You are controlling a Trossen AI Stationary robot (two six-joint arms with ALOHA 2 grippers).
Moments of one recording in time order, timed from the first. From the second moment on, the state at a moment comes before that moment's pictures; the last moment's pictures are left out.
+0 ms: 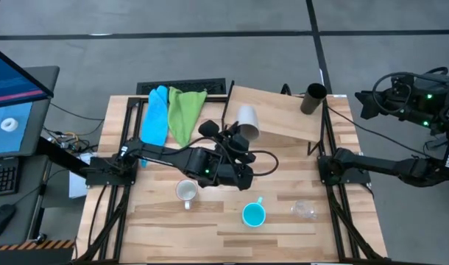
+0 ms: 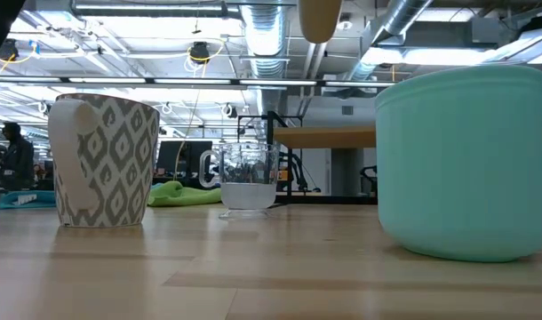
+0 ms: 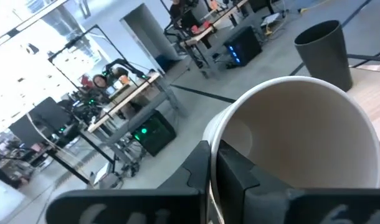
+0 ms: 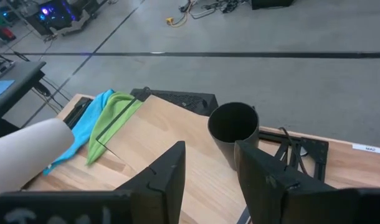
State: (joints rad) left arm -0.28 2.10 2.32 -1.02 -1.42 -0.27; right arm -0.68 0.81 1.85 -1.57 0.20 0.45
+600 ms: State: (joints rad) left arm -0.28 1.86 2.35 -0.66 -0.90 -0.23; right arm -0.68 0.81 1.85 -1.57 0.20 0.45
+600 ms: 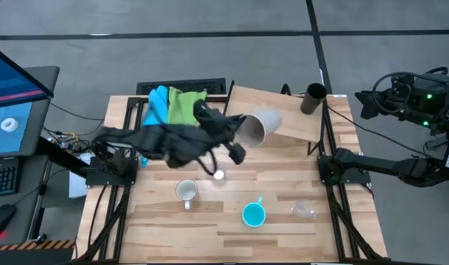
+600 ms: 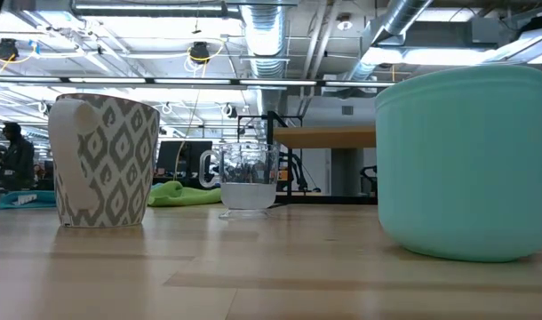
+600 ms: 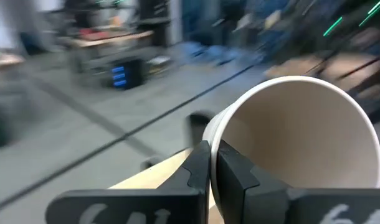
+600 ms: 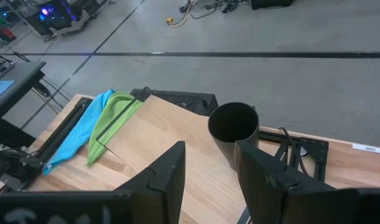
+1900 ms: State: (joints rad) left arm -0.42 1.71 2.35 -0.03 0.89 0.07; right arm -0.68 0.81 1.85 -1.57 0.21 0.44
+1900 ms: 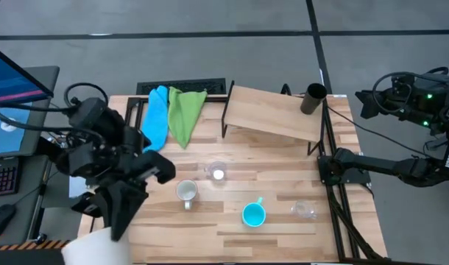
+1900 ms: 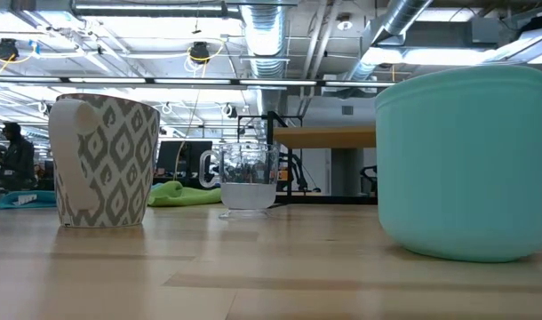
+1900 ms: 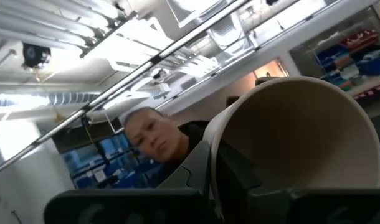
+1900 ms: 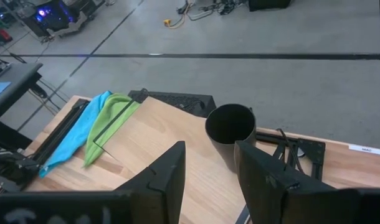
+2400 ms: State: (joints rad) left arm -0.38 1.69 2.35 -0.13 0.10 0.30; right arm -0.68 0.81 1.85 -1.52 0.21 0.41
